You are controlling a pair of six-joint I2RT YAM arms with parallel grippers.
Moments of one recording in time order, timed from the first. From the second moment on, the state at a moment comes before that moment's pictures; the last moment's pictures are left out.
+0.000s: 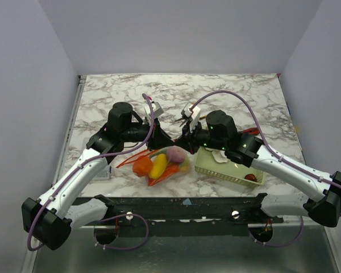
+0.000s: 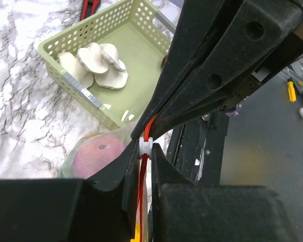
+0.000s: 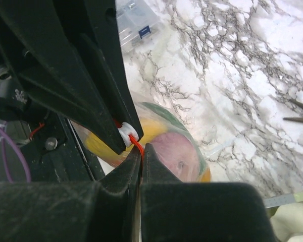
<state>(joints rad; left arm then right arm) -0.52 1.06 0.97 -0.28 0.85 -0.15 0.91 1.21 1.09 -0.28 -0.20 0.06</state>
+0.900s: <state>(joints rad) -0.52 0.81 0.92 -0.63 0.41 -0.20 0.87 1.45 1.13 -0.06 0.12 0.36</state>
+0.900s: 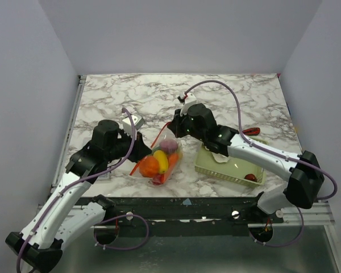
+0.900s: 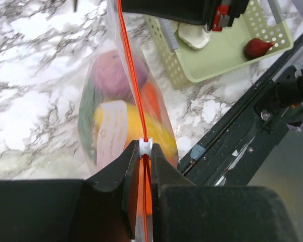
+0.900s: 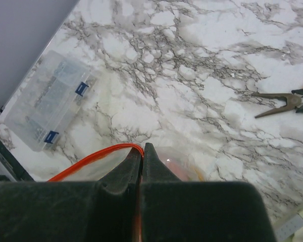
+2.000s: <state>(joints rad) -0.52 0.52 1.13 -1.10 -0.08 -0.35 0.80 1.80 1.36 0.04 0.16 0.30</state>
